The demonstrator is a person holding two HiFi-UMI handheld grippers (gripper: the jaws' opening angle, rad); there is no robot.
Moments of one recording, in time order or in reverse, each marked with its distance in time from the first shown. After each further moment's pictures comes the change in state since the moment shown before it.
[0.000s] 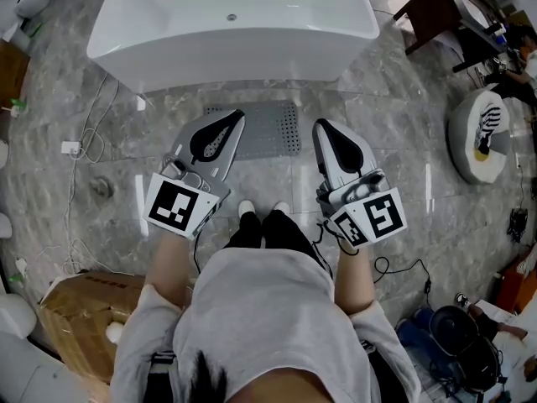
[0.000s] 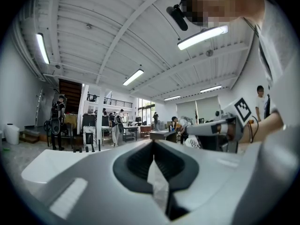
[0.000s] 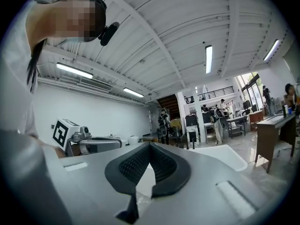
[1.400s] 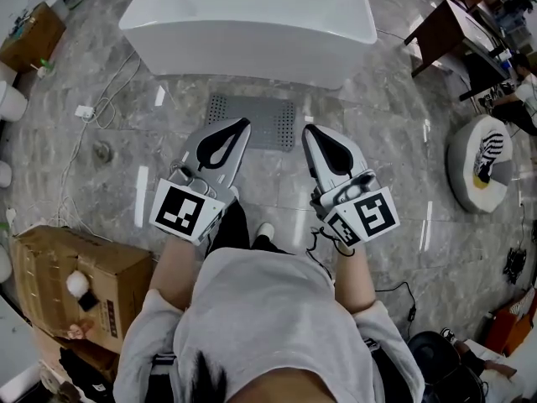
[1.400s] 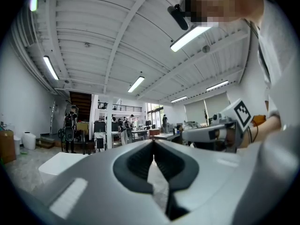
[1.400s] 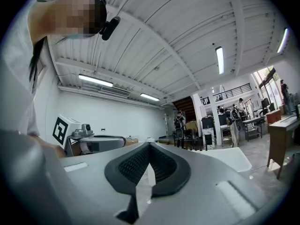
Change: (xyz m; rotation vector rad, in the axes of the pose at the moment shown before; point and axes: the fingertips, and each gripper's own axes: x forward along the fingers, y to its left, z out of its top) left arm -0.078 -0.234 0.041 0.032 -0.033 0.170; right arm -0.218 0.037 0.011 -0.036 -0.033 0.216
